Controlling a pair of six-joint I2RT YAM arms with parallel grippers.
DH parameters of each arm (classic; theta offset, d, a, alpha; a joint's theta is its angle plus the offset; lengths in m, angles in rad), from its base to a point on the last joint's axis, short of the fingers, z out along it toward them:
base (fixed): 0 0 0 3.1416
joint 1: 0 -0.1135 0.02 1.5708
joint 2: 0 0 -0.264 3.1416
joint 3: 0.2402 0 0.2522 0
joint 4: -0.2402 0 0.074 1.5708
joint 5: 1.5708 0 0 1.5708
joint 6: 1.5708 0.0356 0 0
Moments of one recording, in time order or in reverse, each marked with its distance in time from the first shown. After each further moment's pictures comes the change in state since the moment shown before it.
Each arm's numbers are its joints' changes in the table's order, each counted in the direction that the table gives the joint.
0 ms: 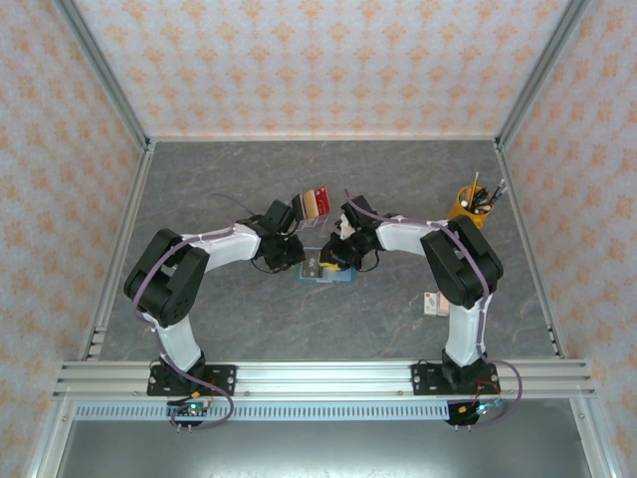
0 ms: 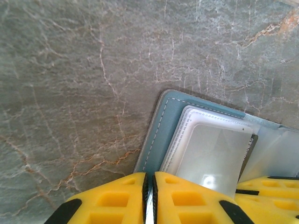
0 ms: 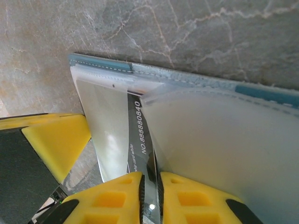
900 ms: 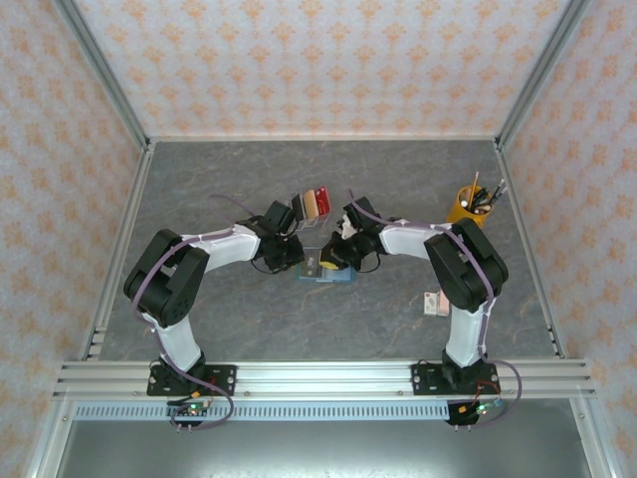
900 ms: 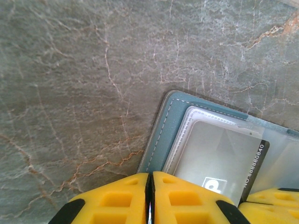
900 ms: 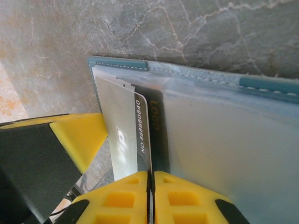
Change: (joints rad) left arm 0.000 -0.001 -0.008 0.010 0.000 -0.006; right arm -0.001 -0.044 -0.068 0.113 -0.017 0.102
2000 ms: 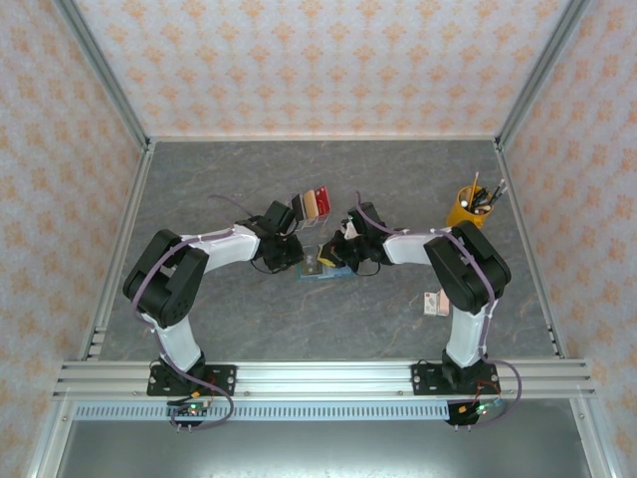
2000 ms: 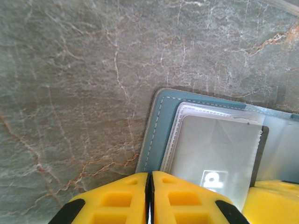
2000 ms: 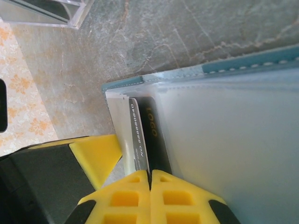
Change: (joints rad) left arm 0.000 -0.006 -0.002 -0.002 -0.011 -0.023; right arm 0.002 -0.025 -0.117 0.264 0.033 0.149
